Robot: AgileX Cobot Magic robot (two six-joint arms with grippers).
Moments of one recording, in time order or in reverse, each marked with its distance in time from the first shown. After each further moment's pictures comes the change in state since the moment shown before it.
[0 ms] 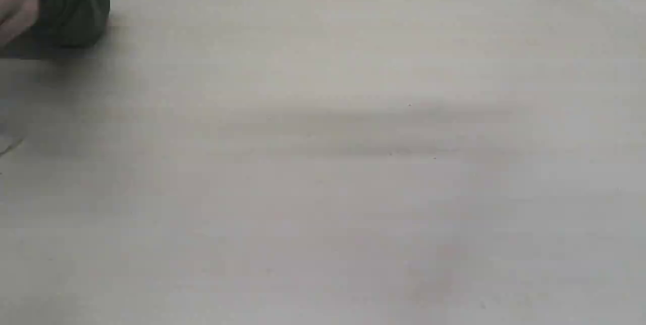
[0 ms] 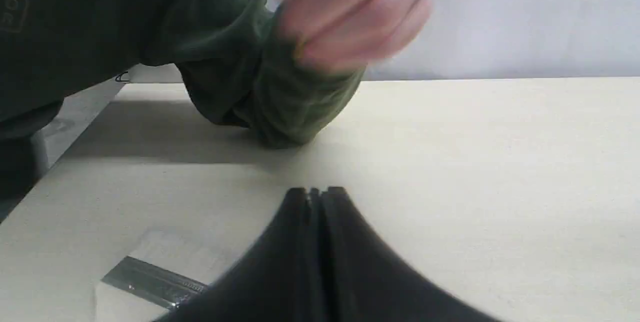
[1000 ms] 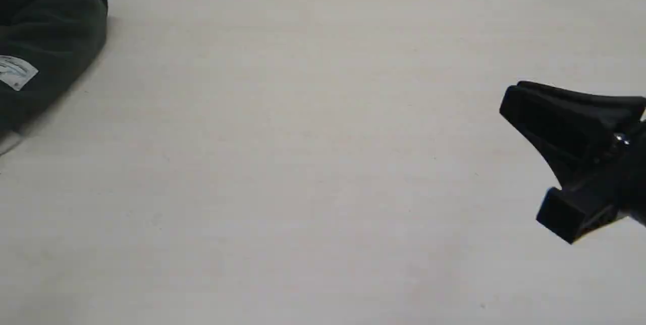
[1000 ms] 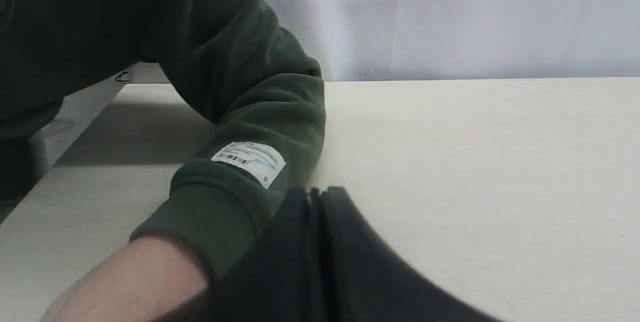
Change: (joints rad) left arm 0.000 0.000 0.000 0.000 0.000 0.000; right arm 0.166 -1.147 1.085 0.160 -0.538 0.007
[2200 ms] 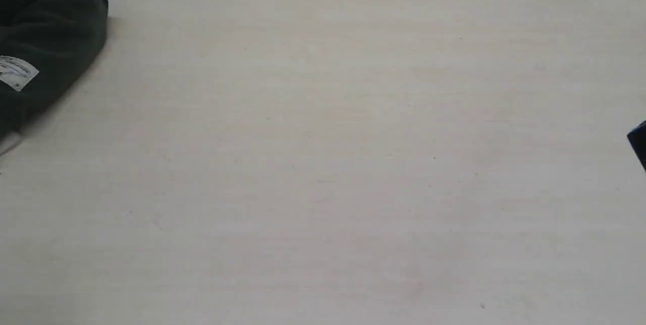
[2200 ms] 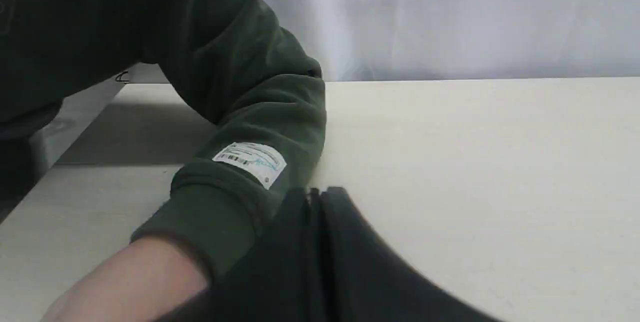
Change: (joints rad) left arm 0.000 0.000 0.000 0.000 0.000 0.000; right arm 0.000 -0.537 0.264 -0.006 -0.193 -0.252
